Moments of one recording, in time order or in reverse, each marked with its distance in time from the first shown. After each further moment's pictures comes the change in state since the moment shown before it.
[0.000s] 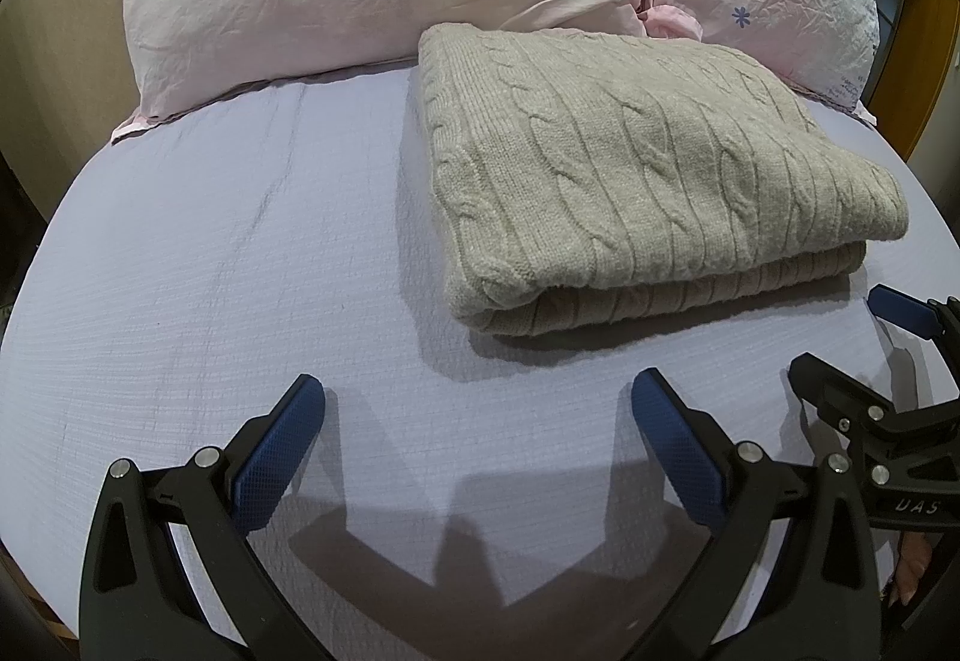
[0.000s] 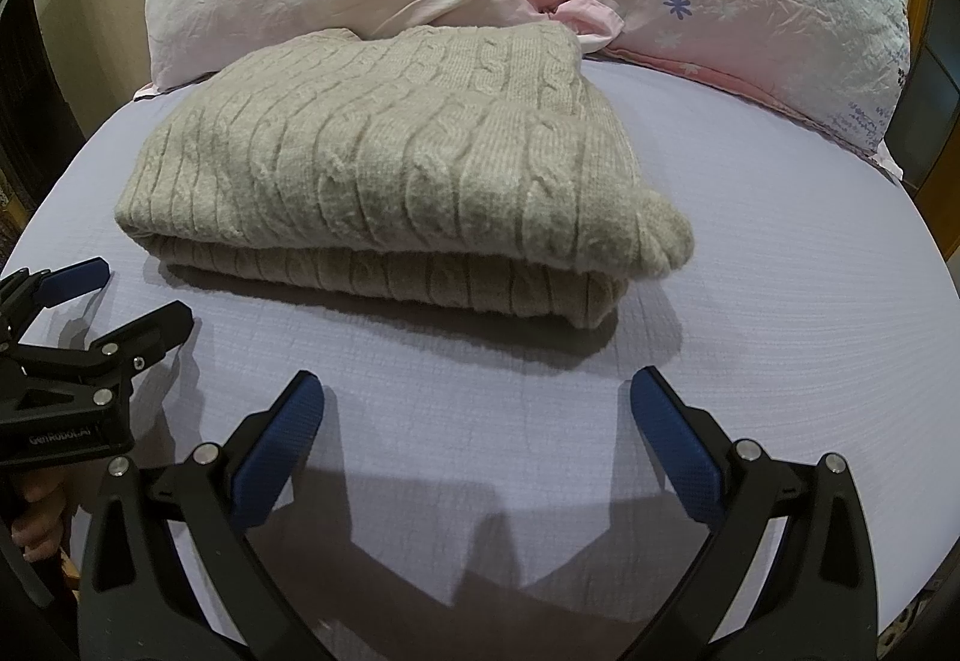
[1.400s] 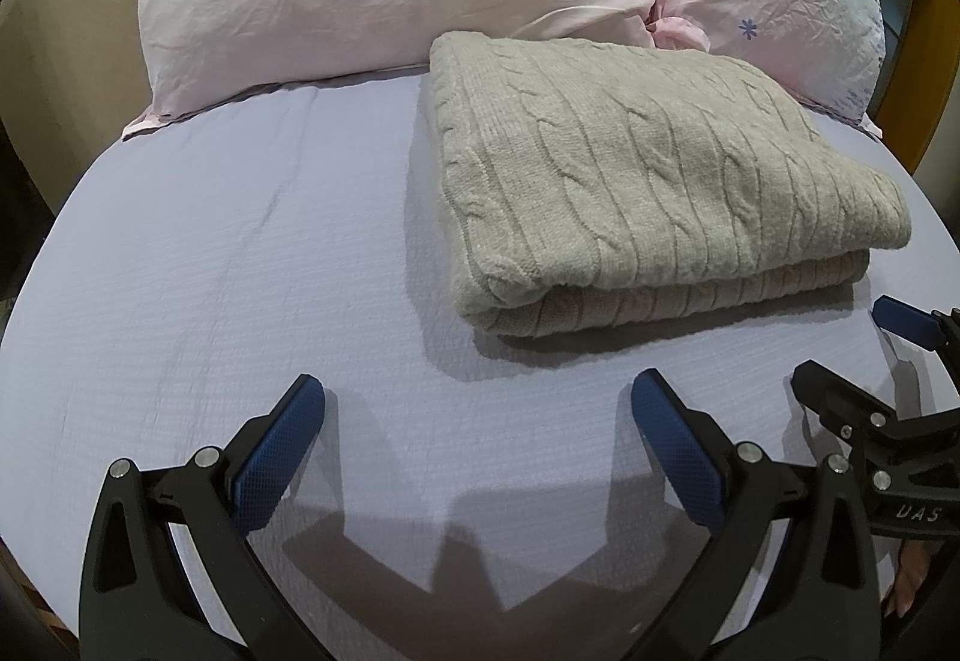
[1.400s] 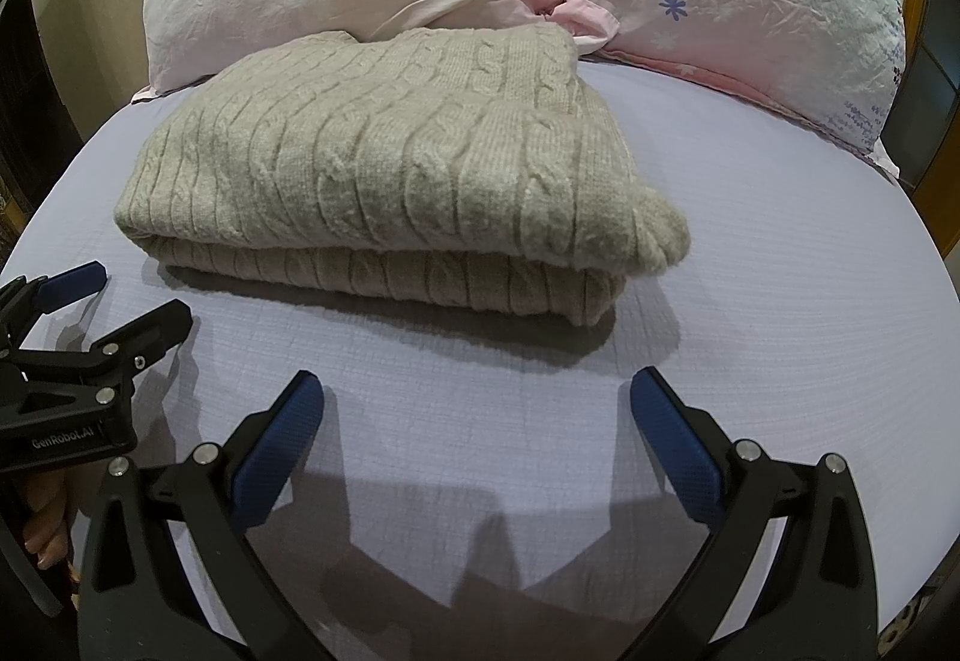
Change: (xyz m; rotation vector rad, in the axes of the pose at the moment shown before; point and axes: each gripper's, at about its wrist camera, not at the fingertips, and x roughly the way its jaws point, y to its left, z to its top) left arm -0.002 0.000 -0.003 -0.022 -0.029 0.017; right arm -0.002 -0.001 -0.001 0.004 -0.005 -0.005
